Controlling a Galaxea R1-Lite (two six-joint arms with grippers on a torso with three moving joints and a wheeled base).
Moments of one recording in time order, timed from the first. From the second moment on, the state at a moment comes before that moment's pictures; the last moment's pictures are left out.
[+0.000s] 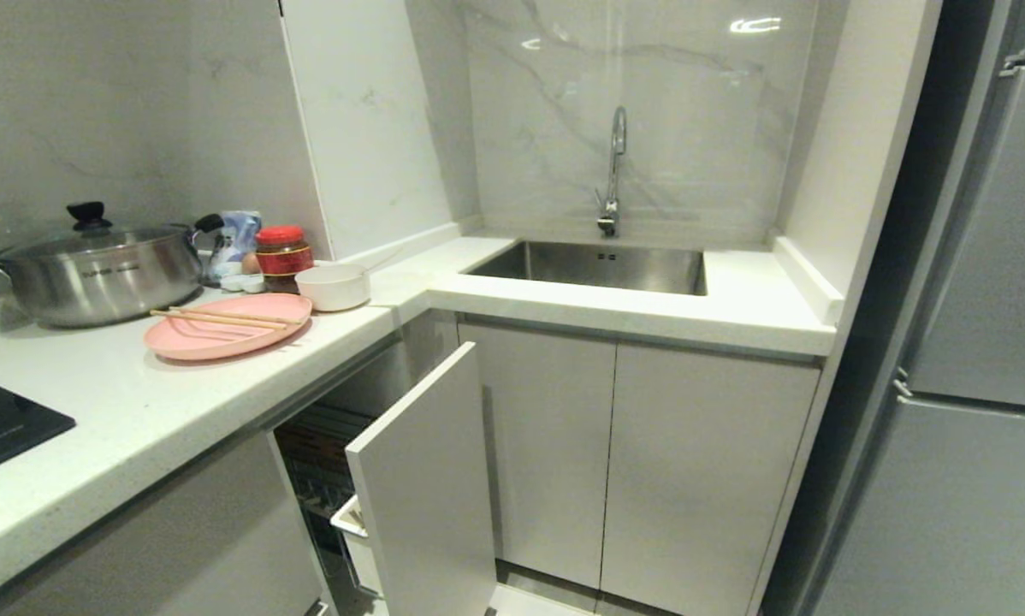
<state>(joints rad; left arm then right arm) 0.00 0.00 0.00 -0.01 -0.02 0.07 0.00 0.00 0.00 -0.08 0.00 0.02</state>
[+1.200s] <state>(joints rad) 0.00 0.00 -0.04 -0.01 -0.02 0.08 0.00 0.00 0.00 -0.08 0.00 0.02</state>
